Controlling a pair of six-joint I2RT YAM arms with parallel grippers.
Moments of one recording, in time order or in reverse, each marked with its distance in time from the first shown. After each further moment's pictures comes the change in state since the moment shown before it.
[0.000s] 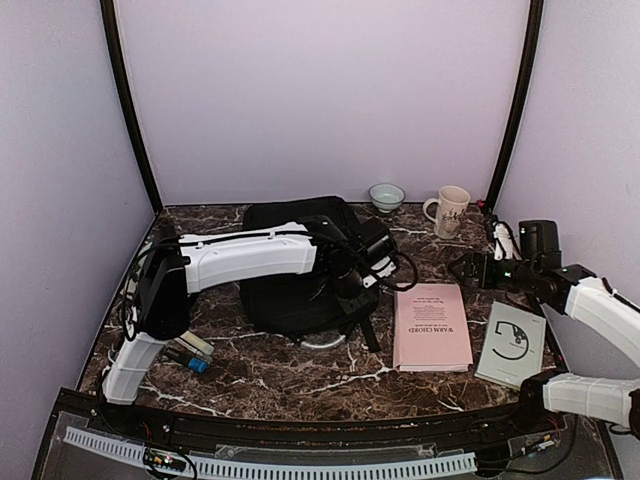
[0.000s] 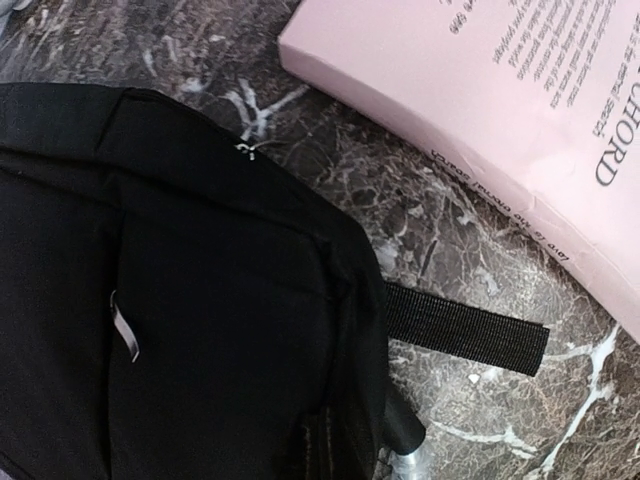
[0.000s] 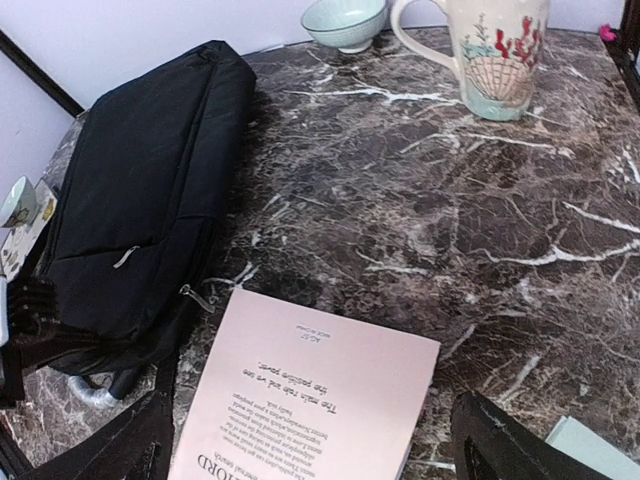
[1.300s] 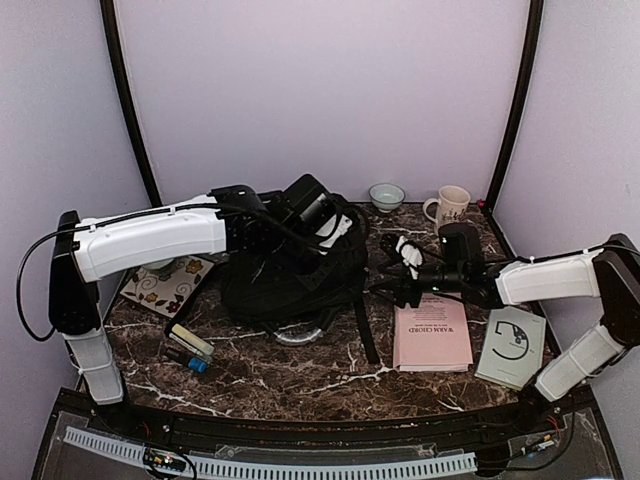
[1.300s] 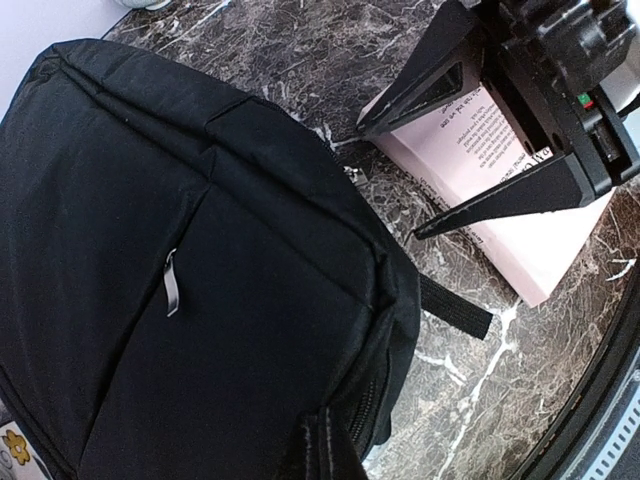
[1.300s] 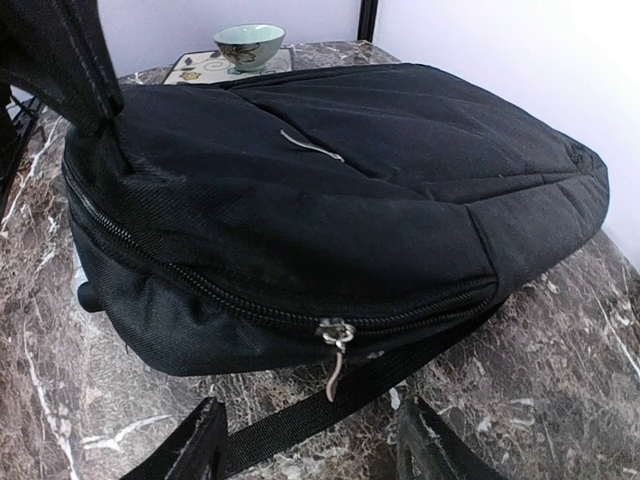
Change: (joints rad) left arm 0.027 -0.491 -0.400 0.134 0.040 -0.201; right arm 0.414 0.513 0.060 0.613 -0.225 -0.555
